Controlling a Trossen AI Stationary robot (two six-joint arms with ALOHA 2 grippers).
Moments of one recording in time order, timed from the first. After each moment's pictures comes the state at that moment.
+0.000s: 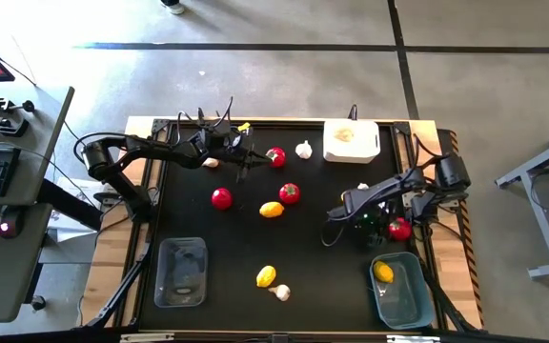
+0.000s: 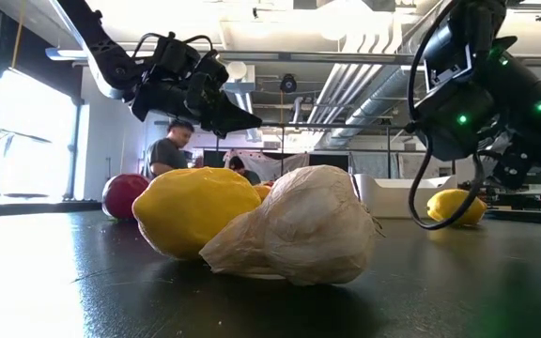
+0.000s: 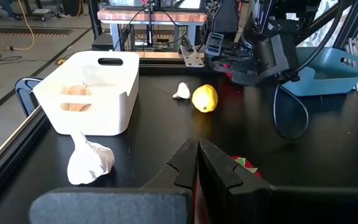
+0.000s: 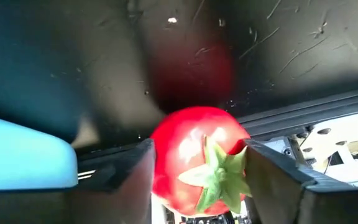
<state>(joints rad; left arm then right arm) 0.53 1.61 0.70 0.63 0.59 0.15 0.11 1.73 0.82 -1.38 -0.20 0.37</state>
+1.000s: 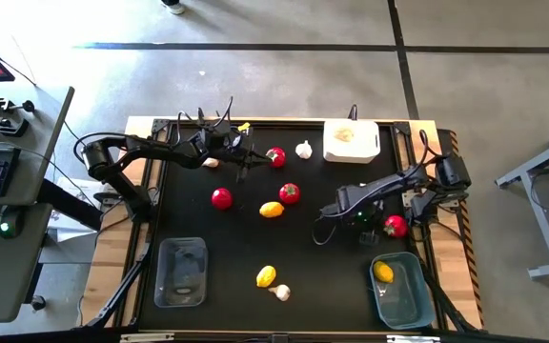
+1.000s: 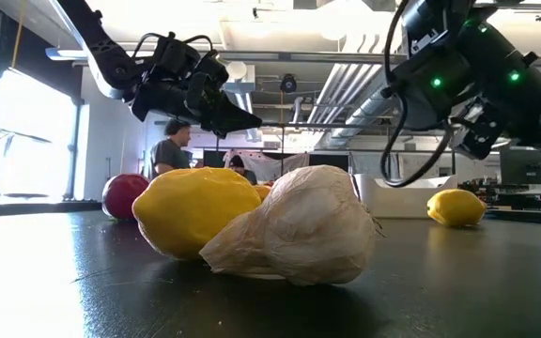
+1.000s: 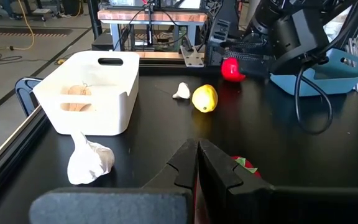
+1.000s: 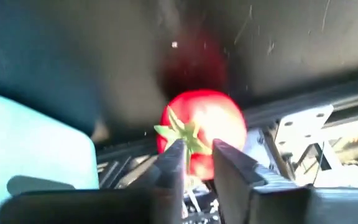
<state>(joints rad) 0.53 1.61 0.70 0.63 0.59 0.15 0.12 1.73 1.00 -1.50 -0.15 0.40</state>
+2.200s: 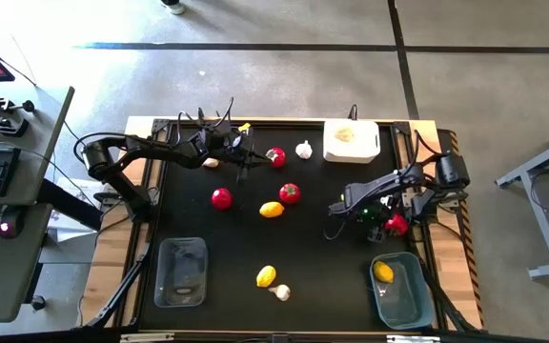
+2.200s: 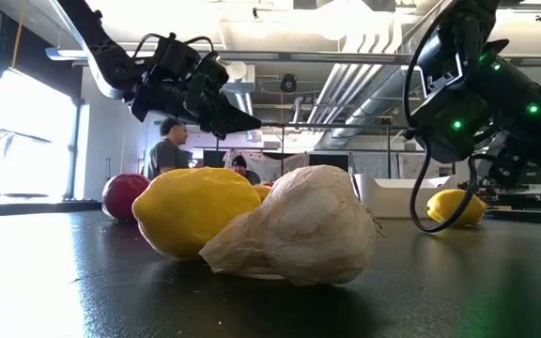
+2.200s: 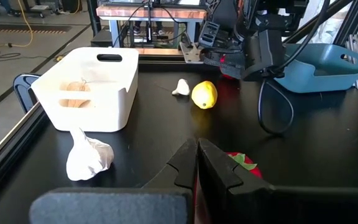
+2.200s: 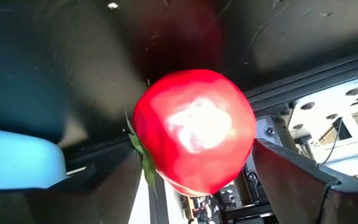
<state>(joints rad) 0.53 1.61 0.70 0.62 0.59 0.16 0.05 1.73 0.82 -1.43 -0.17 0.43</state>
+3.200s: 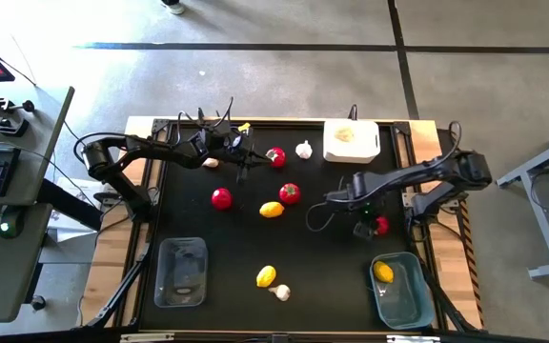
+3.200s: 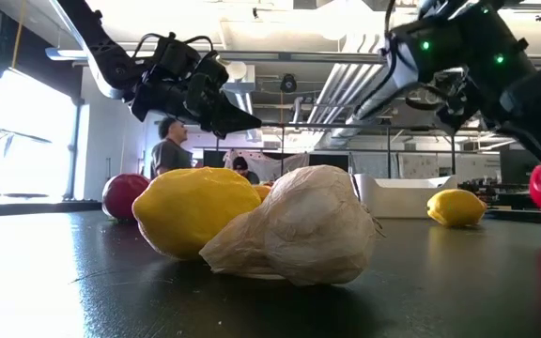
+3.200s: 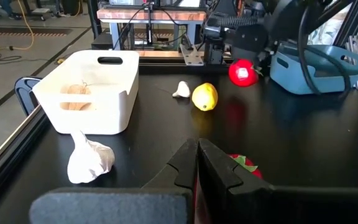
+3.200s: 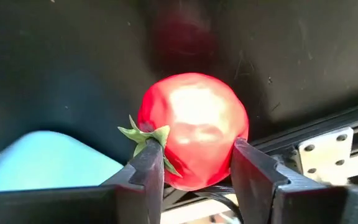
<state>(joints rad) 0.53 1.61 0.70 0.63 0.59 0.16 0.05 1.53 0.97 -1.38 -0.16 0.52</state>
